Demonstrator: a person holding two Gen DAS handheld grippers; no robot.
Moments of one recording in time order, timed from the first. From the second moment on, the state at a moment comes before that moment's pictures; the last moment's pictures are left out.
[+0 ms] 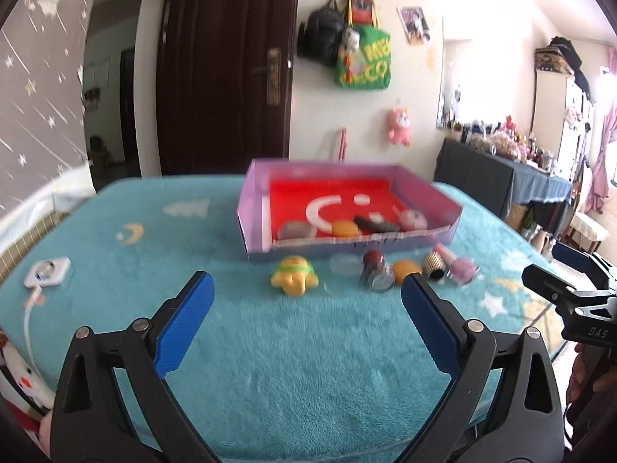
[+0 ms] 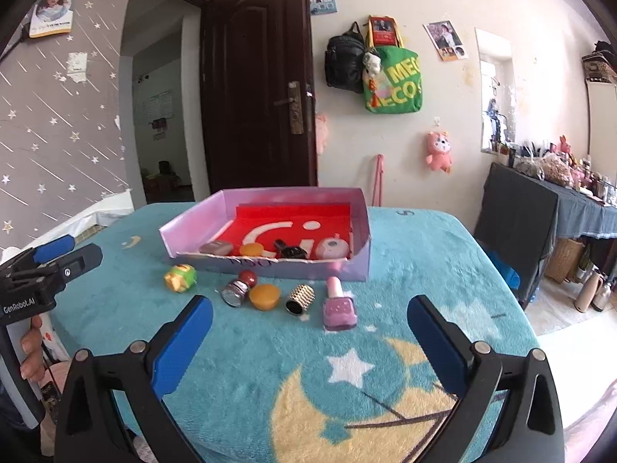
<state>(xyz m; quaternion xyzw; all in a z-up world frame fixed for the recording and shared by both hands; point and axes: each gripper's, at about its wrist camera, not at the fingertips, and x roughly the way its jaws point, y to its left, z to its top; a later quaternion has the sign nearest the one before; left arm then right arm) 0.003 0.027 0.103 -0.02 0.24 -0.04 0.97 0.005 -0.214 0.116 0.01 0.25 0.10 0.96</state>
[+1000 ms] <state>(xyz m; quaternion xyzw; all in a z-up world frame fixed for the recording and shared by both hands) 0.107 0.043 0.060 -0.01 0.36 -0.01 0.93 0.109 -0.223 0.057 0.01 0.38 0.04 0.93</state>
